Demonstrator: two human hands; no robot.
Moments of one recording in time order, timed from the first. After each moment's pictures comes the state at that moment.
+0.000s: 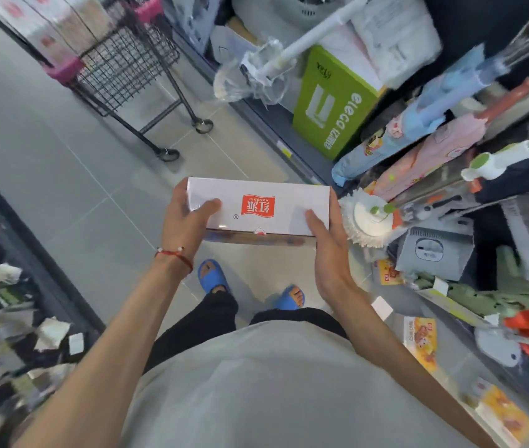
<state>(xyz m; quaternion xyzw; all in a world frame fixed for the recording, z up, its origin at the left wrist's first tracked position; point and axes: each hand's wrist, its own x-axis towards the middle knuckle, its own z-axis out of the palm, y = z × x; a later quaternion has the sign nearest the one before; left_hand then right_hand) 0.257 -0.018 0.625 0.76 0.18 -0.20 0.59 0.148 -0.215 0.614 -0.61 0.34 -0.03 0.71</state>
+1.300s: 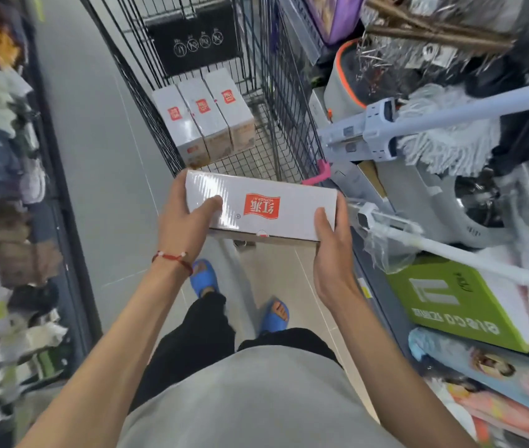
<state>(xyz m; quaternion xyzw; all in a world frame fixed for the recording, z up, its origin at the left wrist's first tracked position) 0.720 0.187 0.661 0.78 0.26 -0.05 0.56 0.697 -0.026 0.622 -0.65 0.22 0.05 0.72</state>
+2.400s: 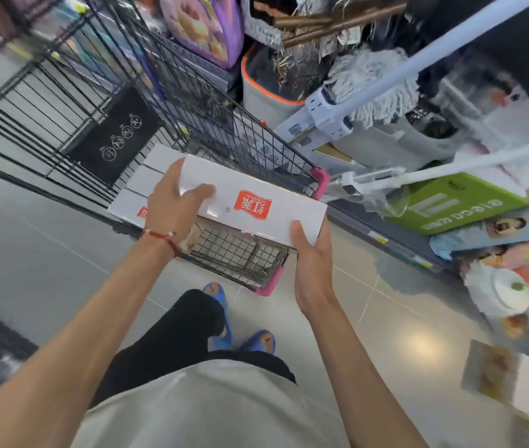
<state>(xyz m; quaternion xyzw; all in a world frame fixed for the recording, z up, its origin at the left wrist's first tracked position) 0.966 0.311 0.679 0.83 -0.05 -0.22 0.51 0.793 0.190 0.632 -0.51 0.43 -0.21 0.71</state>
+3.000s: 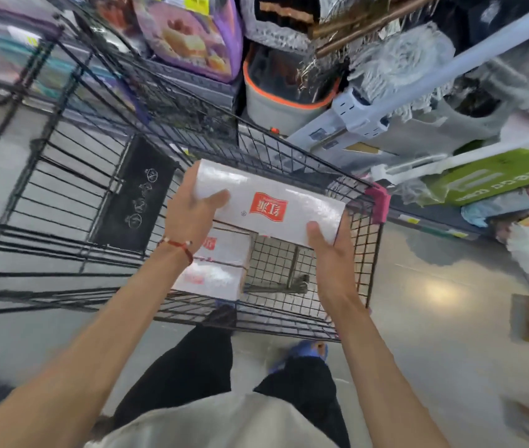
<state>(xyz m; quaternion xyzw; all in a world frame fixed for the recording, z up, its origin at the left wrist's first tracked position) 1.180 0.308 0.632 0.77 -0.15 -0.35 0.52 0.977 0.217 0.606 -0.51 0.50 -0.26 0.65</state>
